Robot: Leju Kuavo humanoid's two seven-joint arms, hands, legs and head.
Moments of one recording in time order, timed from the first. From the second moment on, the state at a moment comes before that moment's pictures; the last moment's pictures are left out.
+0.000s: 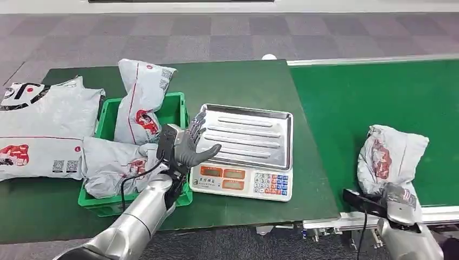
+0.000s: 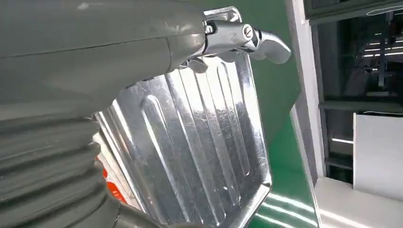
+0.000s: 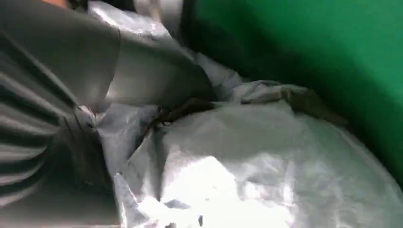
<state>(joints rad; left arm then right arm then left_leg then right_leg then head) -0.68 -0.29 -0.27 -0.44 0.08 -0.15 -0.58 -0.31 -0.34 -0.06 -0.67 1.52 -0.10 0.26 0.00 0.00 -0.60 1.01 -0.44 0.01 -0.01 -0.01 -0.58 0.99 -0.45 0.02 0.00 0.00</state>
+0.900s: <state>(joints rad) -0.67 -0.31 -0.26 -0.44 0.03 -0.13 -0.57 -0.01 -0.11 -0.15 -1.45 1.35 -0.70 -0.07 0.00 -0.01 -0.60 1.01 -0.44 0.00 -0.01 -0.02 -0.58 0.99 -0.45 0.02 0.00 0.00</state>
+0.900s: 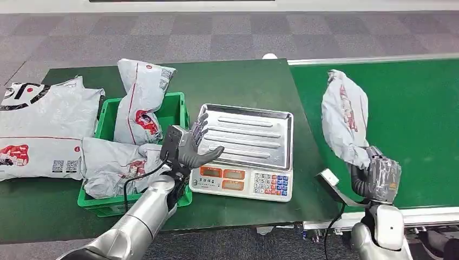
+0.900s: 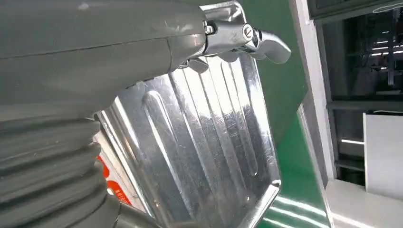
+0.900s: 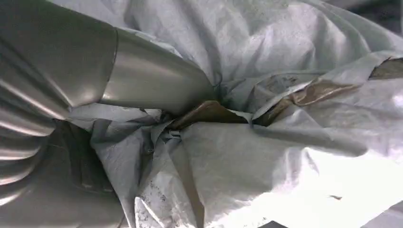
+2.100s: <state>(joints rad) -0.68 -0.37 -0.26 -0.42 0.01 0.00 -0.62 -0.22 0.00 0.29 -1.14 1.28 -0.62 -0.02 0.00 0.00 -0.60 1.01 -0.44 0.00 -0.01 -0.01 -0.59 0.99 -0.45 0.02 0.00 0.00</state>
